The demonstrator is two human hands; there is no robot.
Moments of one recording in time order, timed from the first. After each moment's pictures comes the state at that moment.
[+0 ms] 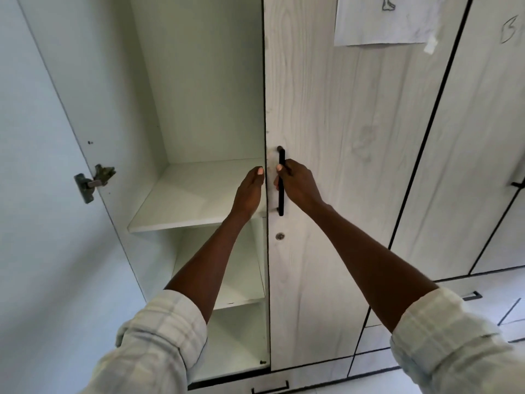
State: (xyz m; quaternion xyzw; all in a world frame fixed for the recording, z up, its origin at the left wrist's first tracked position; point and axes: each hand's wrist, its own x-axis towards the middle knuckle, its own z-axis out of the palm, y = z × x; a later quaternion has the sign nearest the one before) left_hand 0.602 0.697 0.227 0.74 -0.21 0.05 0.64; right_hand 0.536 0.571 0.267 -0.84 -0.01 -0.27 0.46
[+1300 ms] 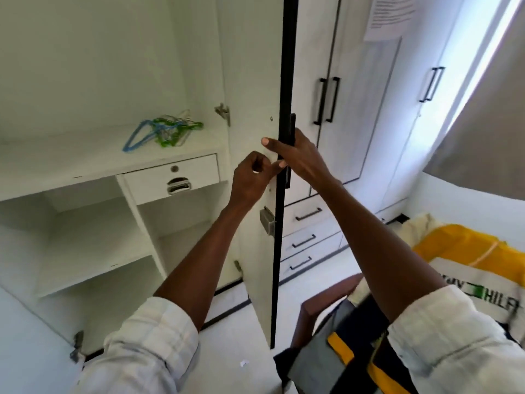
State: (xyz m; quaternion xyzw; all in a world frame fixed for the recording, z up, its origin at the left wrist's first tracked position) left_hand 0.259 0.442 0.201 0.66 -0.37 0.00 0.66; right_hand 0.169 0.338 0.269 -0.84 0.15 -0.30 0.44
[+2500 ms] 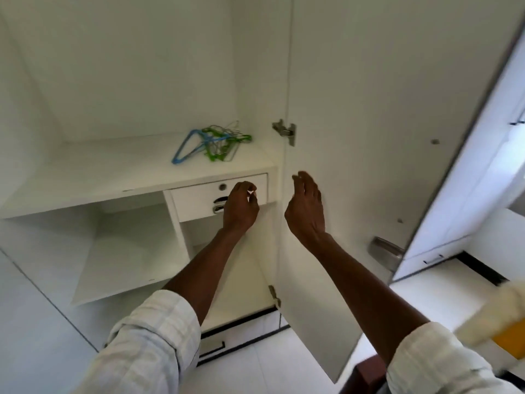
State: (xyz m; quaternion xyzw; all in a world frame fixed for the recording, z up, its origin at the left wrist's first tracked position) left_hand 0.460 0.490 0.128 0.79 -0.29 0.19 0.50; right_hand 0.344 0.371 0.150 -0.89 0.15 -0.41 0.14
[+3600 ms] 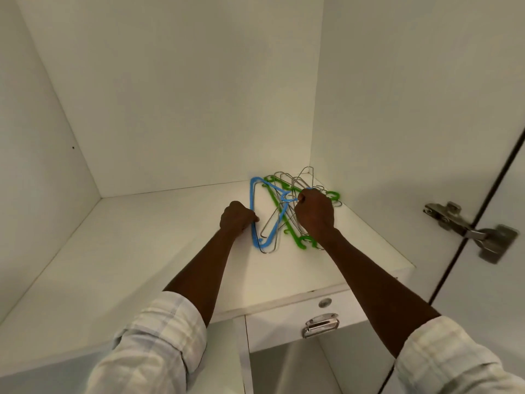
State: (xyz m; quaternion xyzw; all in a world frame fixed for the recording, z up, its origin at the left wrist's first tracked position) left_hand 0.888 0.565 0.193 0.90 -0.02 -0.06 0.44; right_hand 0.791 0.405 0.205 -0.90 0.17 -0.33 0.22
